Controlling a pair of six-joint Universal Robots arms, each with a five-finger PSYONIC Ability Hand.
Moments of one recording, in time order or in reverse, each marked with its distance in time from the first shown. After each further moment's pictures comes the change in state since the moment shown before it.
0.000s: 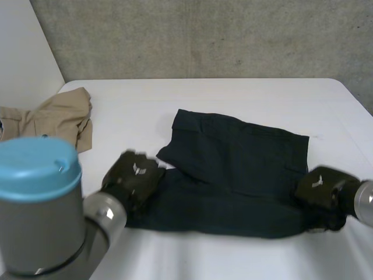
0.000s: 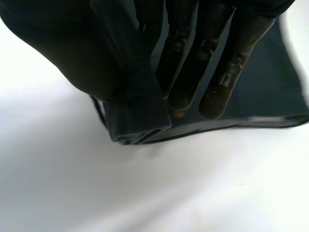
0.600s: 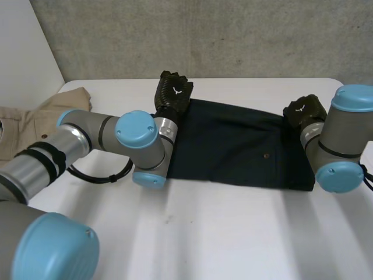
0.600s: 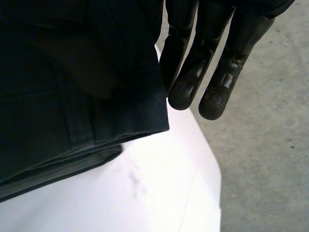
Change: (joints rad) left arm 0.053 -0.896 1.034 0.498 0.021 0.228; right arm 0.173 0.589 -0.548 -0.697 0.367 0.256; left_hand 0.000 0.001 0.000 0.000 0.002; right_hand 0.023 0.002 0.000 0.000 0.011
